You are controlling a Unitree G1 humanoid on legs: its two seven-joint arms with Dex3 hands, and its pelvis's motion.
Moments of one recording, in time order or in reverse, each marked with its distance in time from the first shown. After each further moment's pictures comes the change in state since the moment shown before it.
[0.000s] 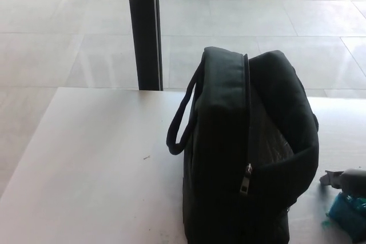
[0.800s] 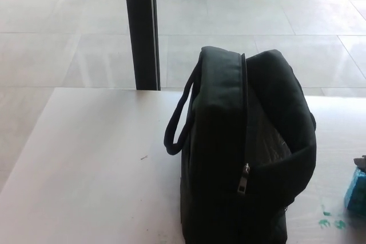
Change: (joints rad) left_arm 0.018 0.000 -0.001 0.001 0.012 0.000 -0.003; right_arm -0.032 -0.100 -0.097 0.052 0.181 -0.033 0.081
